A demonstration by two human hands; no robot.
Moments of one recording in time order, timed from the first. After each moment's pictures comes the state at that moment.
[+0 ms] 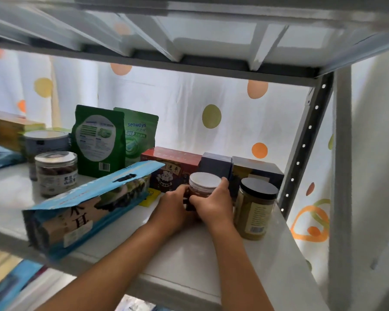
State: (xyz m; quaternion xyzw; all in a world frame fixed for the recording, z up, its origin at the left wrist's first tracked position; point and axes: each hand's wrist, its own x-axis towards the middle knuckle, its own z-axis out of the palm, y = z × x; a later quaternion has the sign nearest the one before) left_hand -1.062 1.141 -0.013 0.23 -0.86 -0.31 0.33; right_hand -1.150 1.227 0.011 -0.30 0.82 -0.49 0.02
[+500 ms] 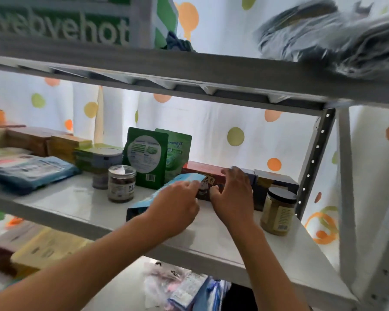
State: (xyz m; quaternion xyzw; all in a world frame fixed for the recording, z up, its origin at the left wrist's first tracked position) left_hand -0.877 1.156 0.076 0.18 -0.94 -0.03 0.30; right_hand -1.000 1.241 0.082 -0.38 0.84 -0.34 -0.20
